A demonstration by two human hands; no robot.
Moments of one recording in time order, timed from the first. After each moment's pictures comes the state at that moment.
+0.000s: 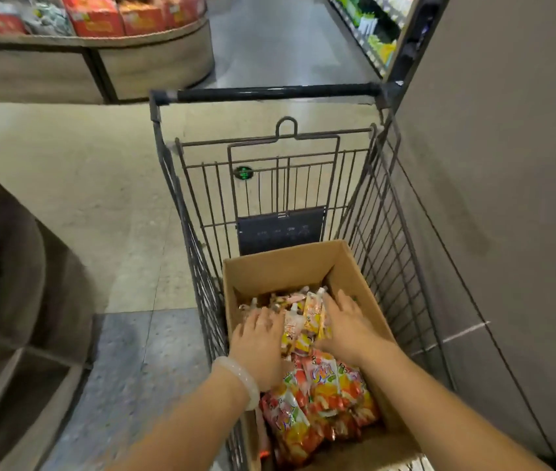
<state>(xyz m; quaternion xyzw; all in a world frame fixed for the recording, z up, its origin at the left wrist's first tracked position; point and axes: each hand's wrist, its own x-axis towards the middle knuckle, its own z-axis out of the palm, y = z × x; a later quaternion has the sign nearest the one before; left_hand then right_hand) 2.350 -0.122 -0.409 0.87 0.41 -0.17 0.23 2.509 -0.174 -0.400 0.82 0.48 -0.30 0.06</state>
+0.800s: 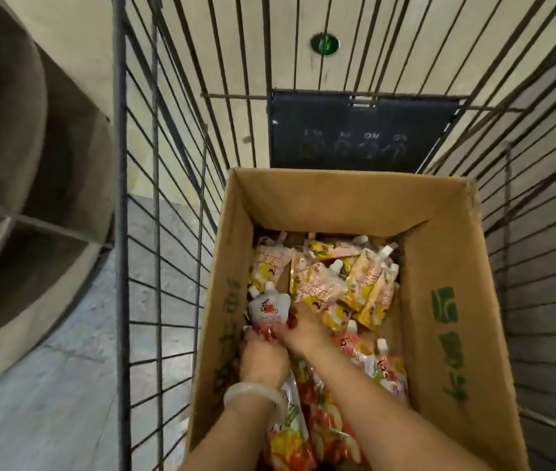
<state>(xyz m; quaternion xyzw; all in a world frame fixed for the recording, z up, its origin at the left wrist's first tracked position) 2.408 -0.127 -0.638 0.28 0.83 -0.03 0.48 2.486 -0.113 -0.661 0.73 0.38 -0.57 -0.02</state>
